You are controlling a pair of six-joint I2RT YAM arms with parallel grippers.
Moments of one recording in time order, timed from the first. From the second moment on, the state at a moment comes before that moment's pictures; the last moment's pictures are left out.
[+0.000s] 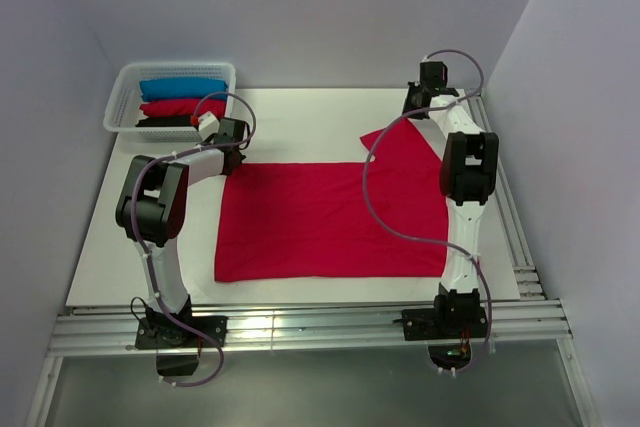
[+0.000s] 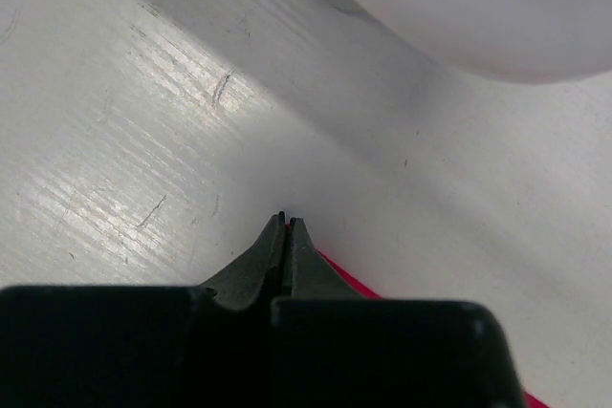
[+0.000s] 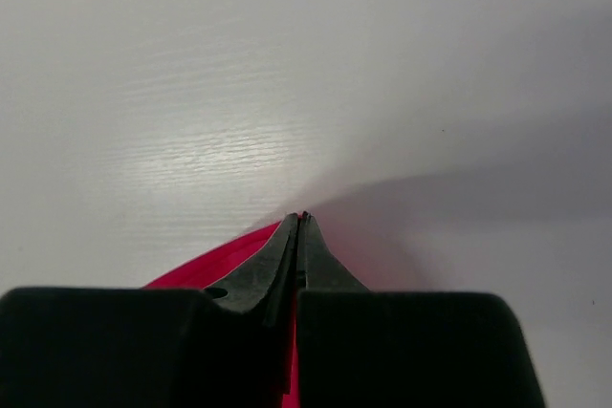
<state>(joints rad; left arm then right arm) -0.27 1.98 1.22 -0.14 -0.49 -0.80 -0.01 2.40 2.04 -0.46 -0.04 0.23</state>
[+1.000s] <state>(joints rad) -0.31 1.80 1.09 -0.16 -0.52 -0.81 -0.08 2.11 1.59 -0.20 -0.26 0.44</state>
